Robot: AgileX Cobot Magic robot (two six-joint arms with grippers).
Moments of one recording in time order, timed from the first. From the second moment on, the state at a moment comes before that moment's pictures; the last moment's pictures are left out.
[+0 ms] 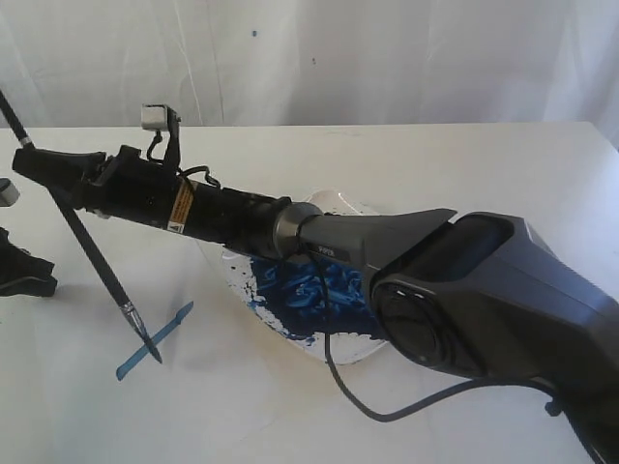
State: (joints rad) left arm 0.21 1.90 -0.97 -0.96 0.61 1.28; right arm 0.88 2.66 -2.09 -0.82 -1.21 1.33
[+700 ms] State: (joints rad) left arm 0.21 1.90 -0.97 -0.96 0.59 1.28; right arm 0.91 2.60 -2.09 -1.01 -1.21 1.45
